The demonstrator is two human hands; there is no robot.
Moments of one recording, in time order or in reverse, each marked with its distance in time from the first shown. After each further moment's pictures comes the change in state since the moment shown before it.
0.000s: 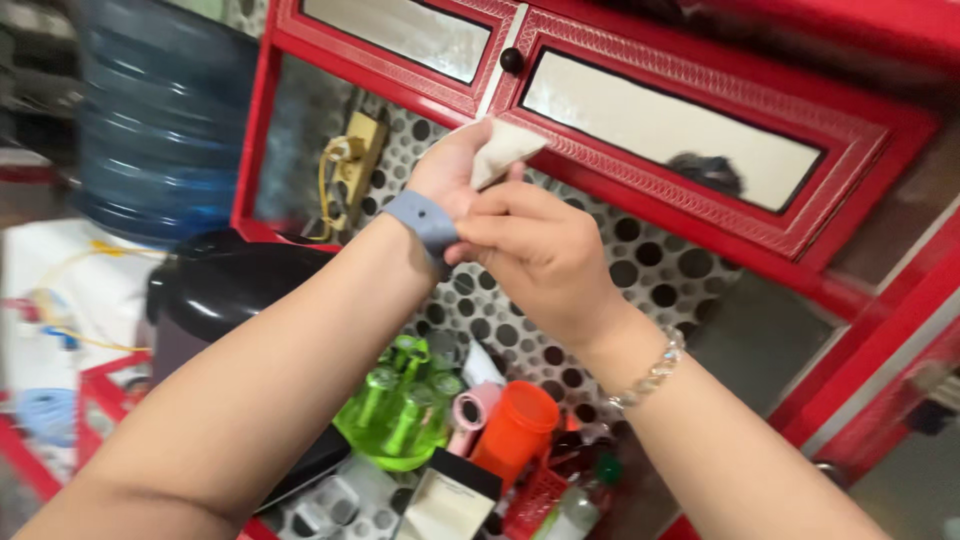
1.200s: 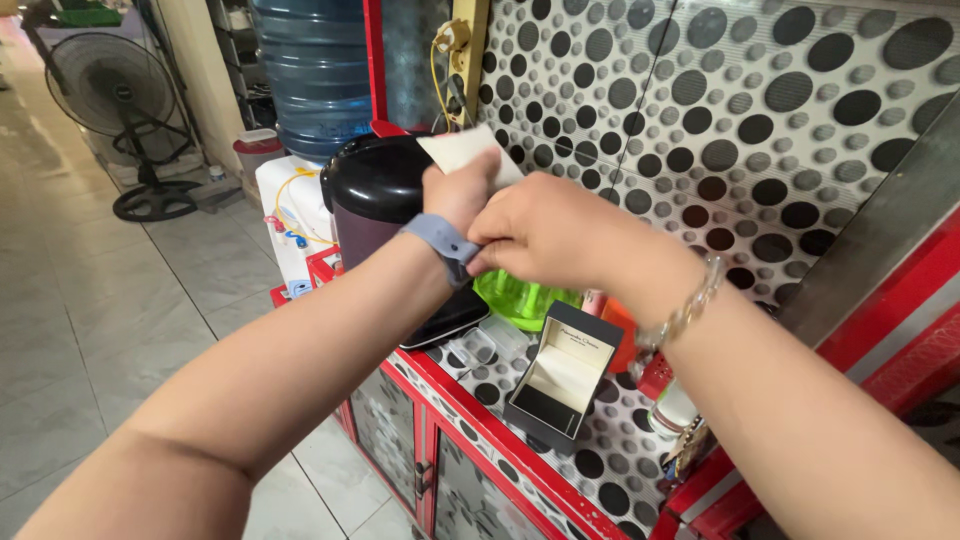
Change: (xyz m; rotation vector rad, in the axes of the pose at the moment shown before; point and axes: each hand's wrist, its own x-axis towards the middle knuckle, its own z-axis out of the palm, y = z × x) left_hand -0.156 -0.067 -0.116 0.801 0.716 0.633; right_hand -0.071 -0.040 0.064 0.104 -0.361 0.213
